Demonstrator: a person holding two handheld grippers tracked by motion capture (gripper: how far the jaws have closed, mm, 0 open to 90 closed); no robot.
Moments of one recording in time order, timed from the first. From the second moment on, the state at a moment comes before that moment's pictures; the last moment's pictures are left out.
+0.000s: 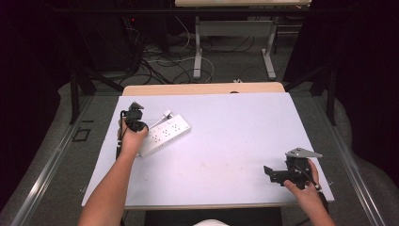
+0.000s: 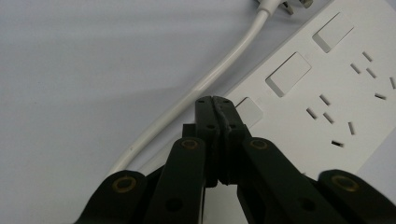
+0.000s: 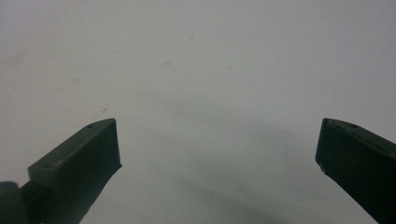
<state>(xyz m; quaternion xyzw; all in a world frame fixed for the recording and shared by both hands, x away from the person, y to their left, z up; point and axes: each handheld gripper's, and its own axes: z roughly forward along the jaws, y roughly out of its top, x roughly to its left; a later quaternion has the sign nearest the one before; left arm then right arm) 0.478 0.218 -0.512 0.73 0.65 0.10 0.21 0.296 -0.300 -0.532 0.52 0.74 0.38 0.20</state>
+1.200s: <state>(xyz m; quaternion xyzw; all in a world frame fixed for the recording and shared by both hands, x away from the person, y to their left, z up) 0.458 0.213 -0.491 0.75 0.60 0.10 0.27 0.297 -0.299 -0.532 0.51 0.74 0.38 0.21</state>
